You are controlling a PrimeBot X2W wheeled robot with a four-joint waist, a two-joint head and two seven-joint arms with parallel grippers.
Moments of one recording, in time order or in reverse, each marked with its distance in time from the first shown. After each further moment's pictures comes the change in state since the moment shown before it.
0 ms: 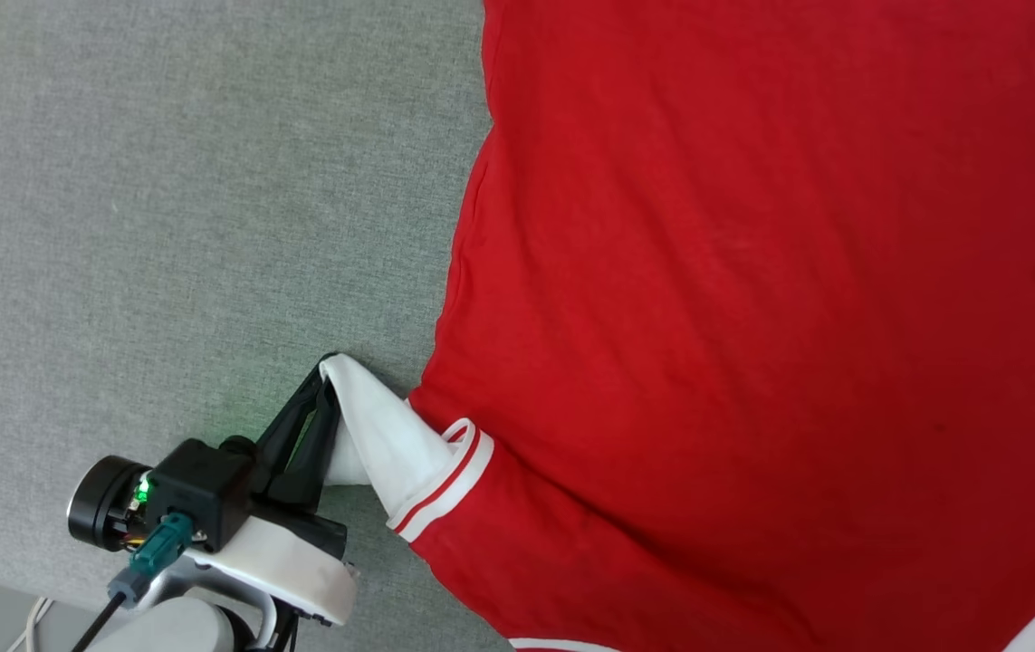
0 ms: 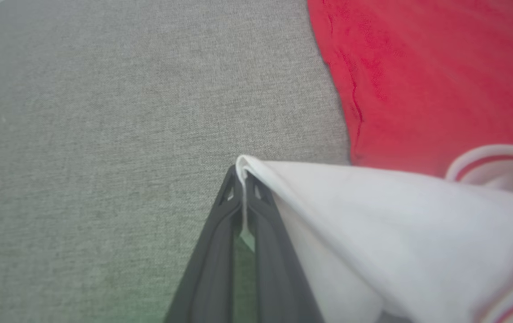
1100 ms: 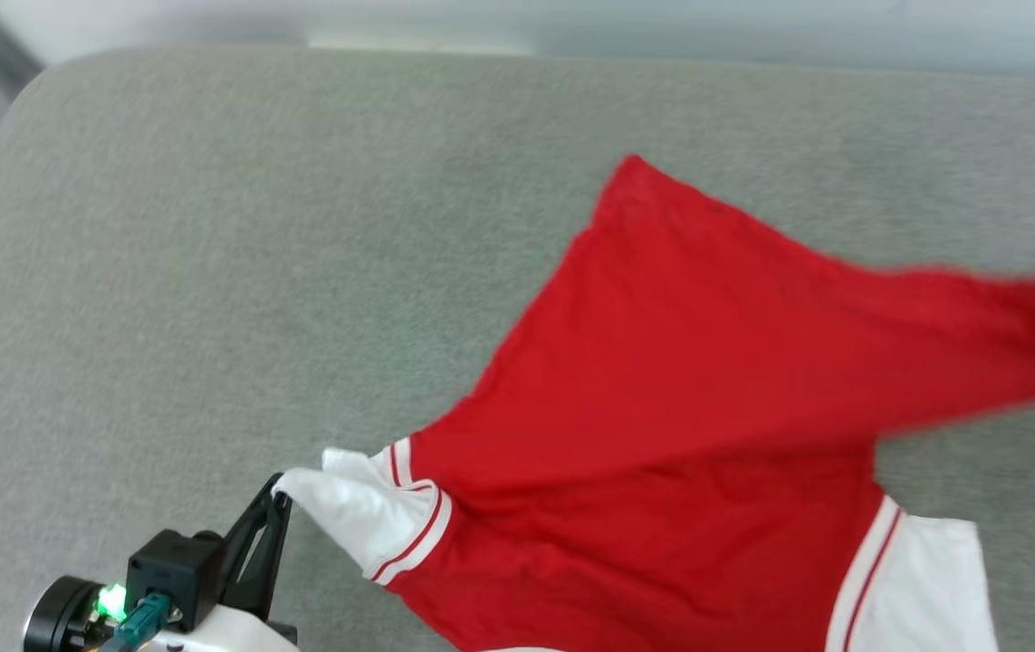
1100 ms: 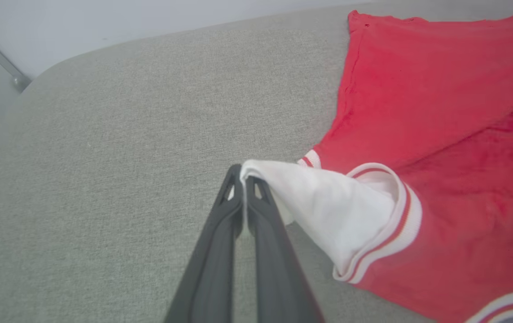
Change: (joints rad) left arm 0.185 0.075 0.002 -0.001 -0.033 0.056 0.018; right arm 0.436 -0.393 0.218 -0.412 0.286 0.000 -0.350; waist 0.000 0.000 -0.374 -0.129
